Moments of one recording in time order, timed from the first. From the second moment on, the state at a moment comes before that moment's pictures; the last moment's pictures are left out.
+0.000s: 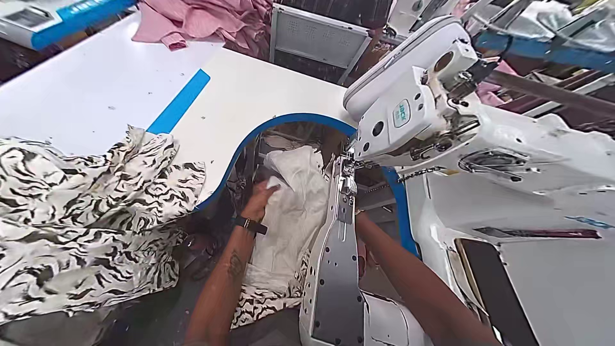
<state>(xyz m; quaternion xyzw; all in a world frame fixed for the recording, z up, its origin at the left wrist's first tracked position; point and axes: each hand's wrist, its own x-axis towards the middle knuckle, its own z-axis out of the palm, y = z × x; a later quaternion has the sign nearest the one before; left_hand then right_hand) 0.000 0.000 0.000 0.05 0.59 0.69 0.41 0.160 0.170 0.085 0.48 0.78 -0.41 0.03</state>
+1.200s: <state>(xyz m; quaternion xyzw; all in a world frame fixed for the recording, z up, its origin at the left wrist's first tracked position) 0.105 0.027 0.089 0.57 0.73 0.37 0.01 0.250 0.162 0.126 0.17 0.94 -0.18 -0.25</state>
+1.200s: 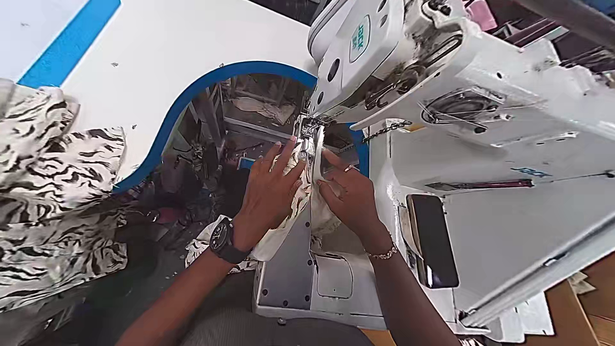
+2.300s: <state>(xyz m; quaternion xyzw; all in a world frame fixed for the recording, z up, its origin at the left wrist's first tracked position) 0.103 0.051 0.094 0.54 0.68 0.49 0.04 0.229 0.145 0.129 0.22 0.82 -0.48 -0.21</state>
